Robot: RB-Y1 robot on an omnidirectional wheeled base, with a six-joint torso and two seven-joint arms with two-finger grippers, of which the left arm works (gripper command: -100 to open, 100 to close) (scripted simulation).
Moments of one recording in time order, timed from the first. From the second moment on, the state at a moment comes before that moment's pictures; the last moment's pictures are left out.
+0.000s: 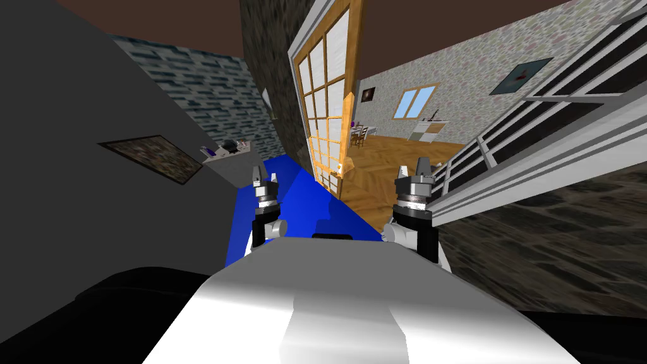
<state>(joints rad) 0.46 0.03 0.06 -2.29 0.10 -0.39 -0.06</state>
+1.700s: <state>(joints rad) 0.41 0.07 -0.02 -1.97 -0.09 -0.51 -0.35</state>
